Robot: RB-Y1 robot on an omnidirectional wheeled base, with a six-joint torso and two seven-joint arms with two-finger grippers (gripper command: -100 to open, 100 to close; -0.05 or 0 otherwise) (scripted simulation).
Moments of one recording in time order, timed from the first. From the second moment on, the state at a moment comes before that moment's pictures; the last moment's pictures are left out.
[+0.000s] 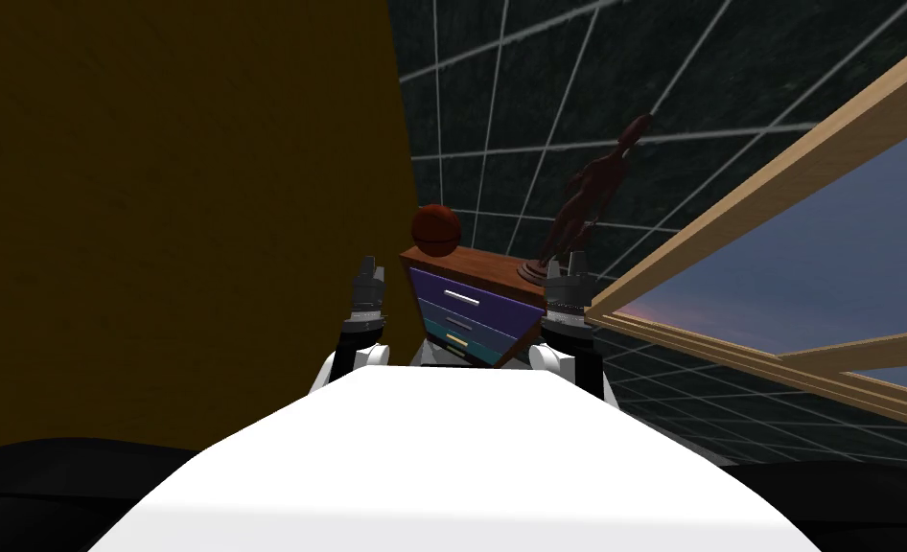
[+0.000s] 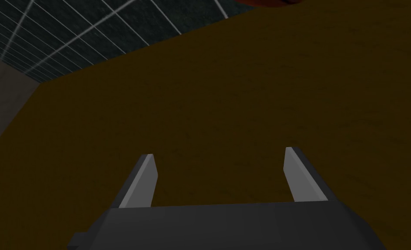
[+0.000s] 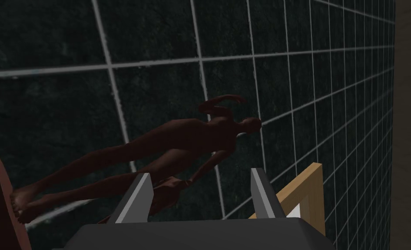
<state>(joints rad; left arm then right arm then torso) 0.49 0.01 -0.05 -2.28 -0.10 -0.41 -0.14 0.46 -0.05 -0.04 -2.36 -0.07 -0.42 0.08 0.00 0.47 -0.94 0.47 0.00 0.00</state>
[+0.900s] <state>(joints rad) 0.51 0.12 -0.07 -2.30 -0.11 -0.33 -0.13 0.46 -0.05 -0.04 -2.37 -0.07 -0.43 0.08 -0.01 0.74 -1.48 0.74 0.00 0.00</state>
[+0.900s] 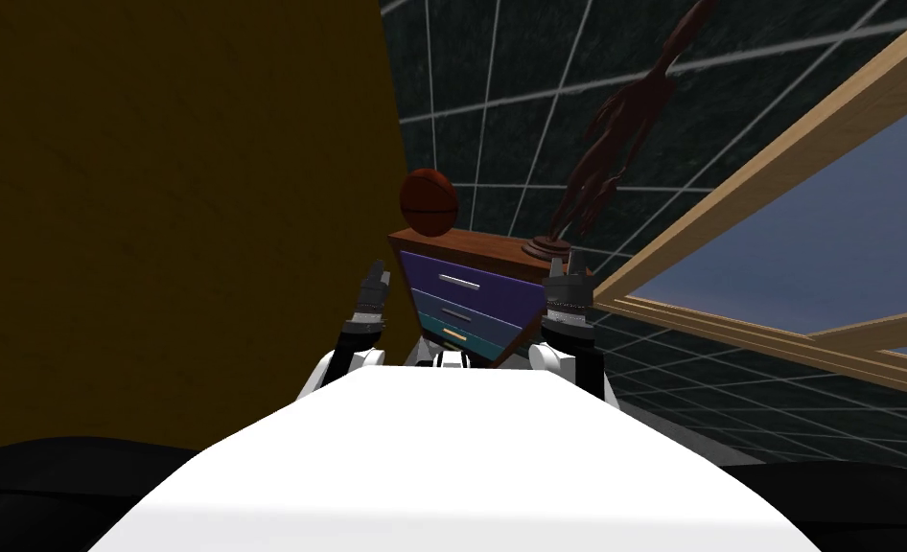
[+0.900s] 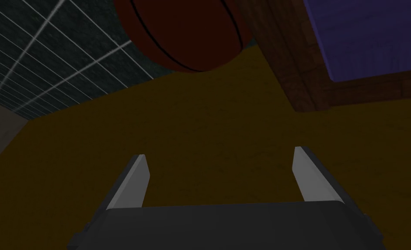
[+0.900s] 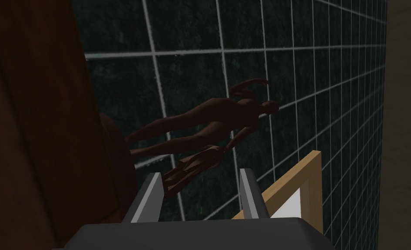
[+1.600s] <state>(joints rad) 0.56 0.15 -0.11 -2.35 -0.13 -0.20 -0.10 0.46 -0.05 -0.03 -2.37 -0.07 -0.43 0.08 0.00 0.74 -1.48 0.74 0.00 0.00</state>
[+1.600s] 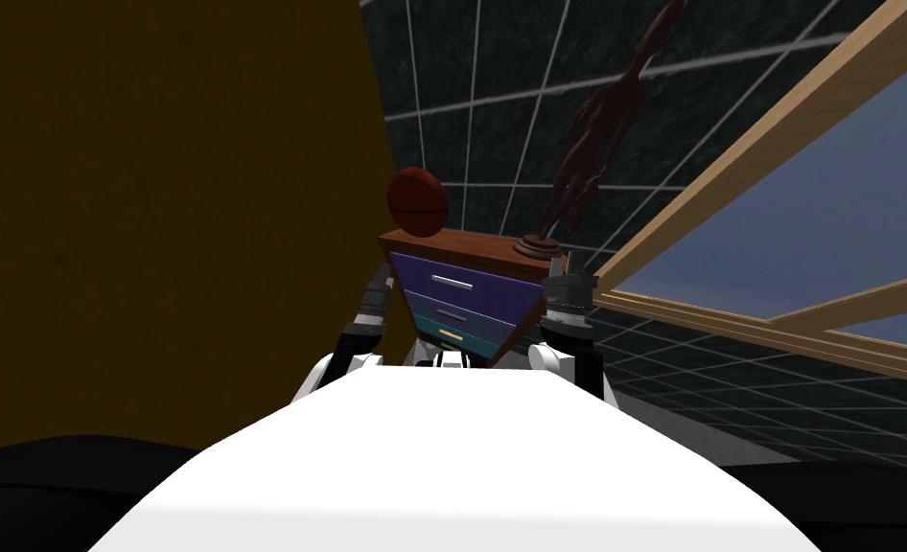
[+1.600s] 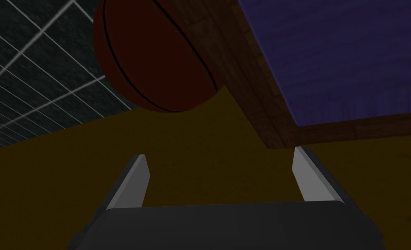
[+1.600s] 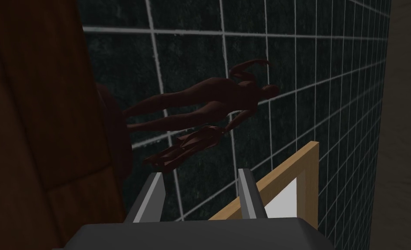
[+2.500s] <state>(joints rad) 0.62 0.18 -0.15 -2.41 -0.16 -0.04 -0.08 0.46 -0.05 -0.03 -2.37 -0.07 -0.43 0.08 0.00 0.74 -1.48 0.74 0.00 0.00</state>
